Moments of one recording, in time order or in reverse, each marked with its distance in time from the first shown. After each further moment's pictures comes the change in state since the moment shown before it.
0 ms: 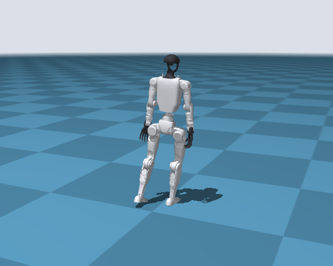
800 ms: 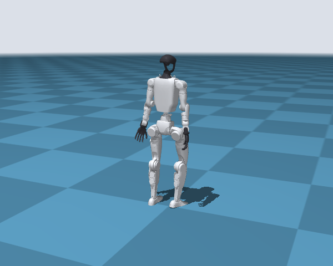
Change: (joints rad) left arm -0.025 0.059 0.025 0.099 -0.004 0.010 -0.142; right arm 0.066 -0.009 -0.077 0.056 0.028 0.083 -0.123; waist 0.053 0.040 0.033; left_leg -0.041 -0.058 0.142 -0.142 -0.141 0.213; right_leg -0.025 -0.085 -0.090 0.176 -0.084 0.048
